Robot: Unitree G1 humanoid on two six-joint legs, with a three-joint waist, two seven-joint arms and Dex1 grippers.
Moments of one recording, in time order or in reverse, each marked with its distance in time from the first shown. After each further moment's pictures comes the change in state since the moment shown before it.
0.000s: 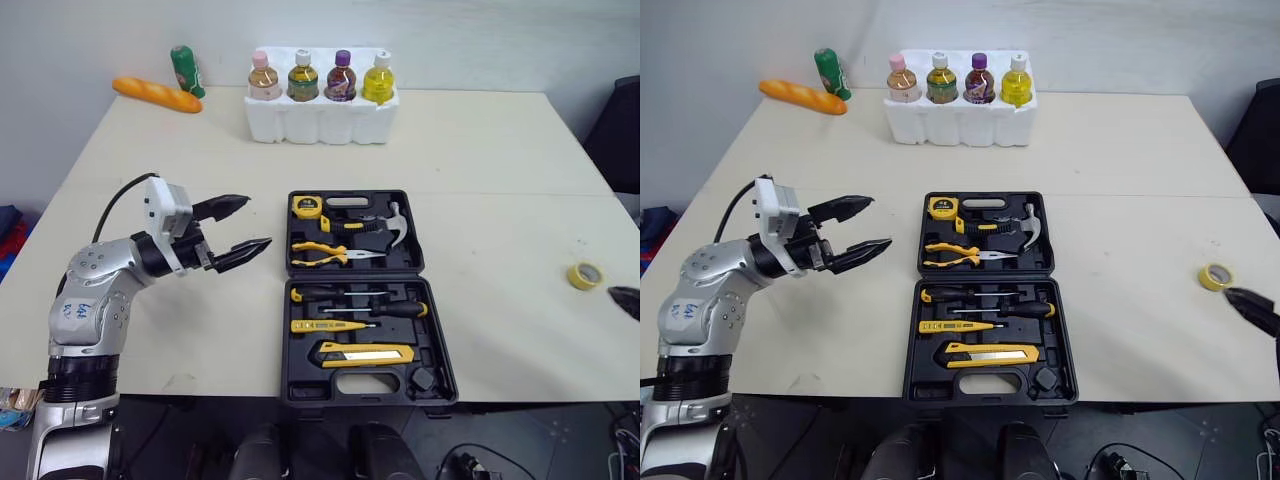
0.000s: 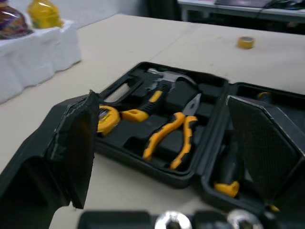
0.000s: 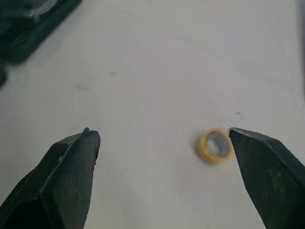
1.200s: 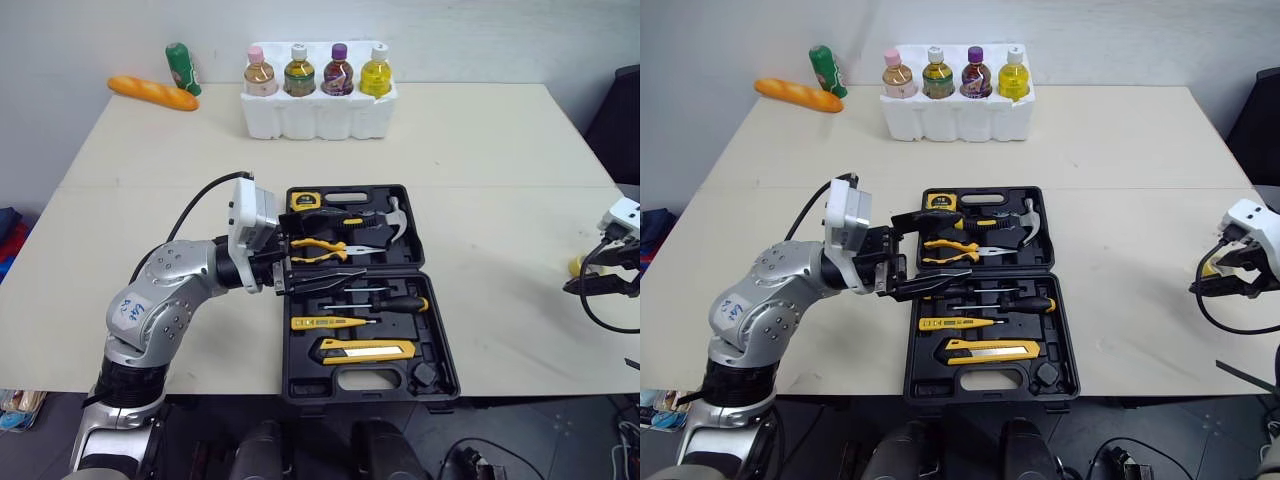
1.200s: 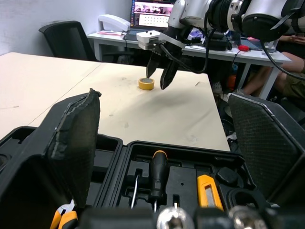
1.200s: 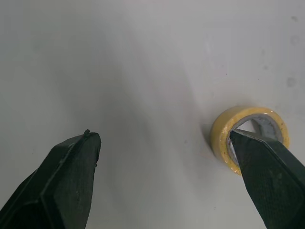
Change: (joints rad) left arm -0.055 -0.133 -0.186 -0.272 -0.119 0.160 0.105; right arm -1.589 0.053 1.227 1.515 -0.909 -0.523 0.518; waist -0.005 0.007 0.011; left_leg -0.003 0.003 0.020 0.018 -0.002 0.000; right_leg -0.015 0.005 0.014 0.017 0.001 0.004
